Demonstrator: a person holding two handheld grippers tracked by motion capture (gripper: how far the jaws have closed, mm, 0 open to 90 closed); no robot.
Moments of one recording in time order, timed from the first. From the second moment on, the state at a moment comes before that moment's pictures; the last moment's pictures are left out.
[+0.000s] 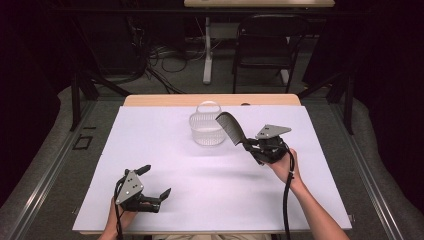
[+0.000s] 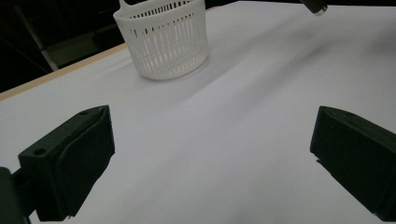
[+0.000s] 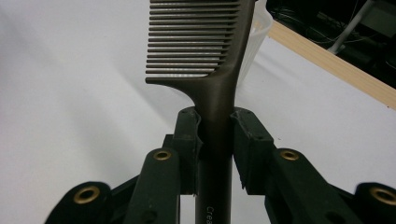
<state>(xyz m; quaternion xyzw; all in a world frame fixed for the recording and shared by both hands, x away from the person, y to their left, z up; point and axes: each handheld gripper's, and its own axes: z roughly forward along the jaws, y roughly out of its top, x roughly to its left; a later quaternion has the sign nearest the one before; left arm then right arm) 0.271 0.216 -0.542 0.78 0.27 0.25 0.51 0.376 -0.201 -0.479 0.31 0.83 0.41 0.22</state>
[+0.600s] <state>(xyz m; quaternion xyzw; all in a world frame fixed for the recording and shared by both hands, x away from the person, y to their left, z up) 0.271 0.217 -0.541 0.78 0.27 0.26 0.51 0.382 -0.199 -0.474 0.31 0.82 0.43 0.24</state>
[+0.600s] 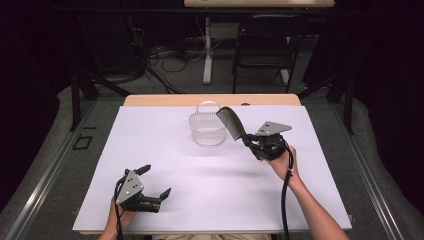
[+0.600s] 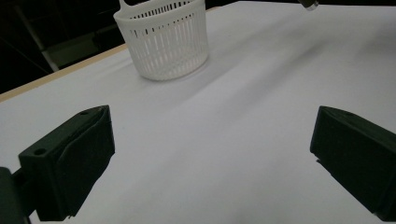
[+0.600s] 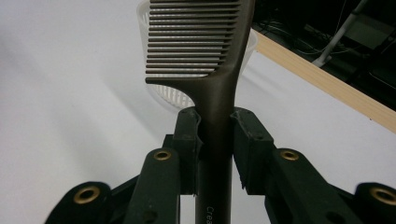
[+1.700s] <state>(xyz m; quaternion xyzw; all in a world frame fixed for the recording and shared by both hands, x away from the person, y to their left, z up) 0.272 0.215 -0.542 0.78 0.27 0.26 0.51 0.393 -0.192 -0.455 0.31 0.80 0.45 0.26</state>
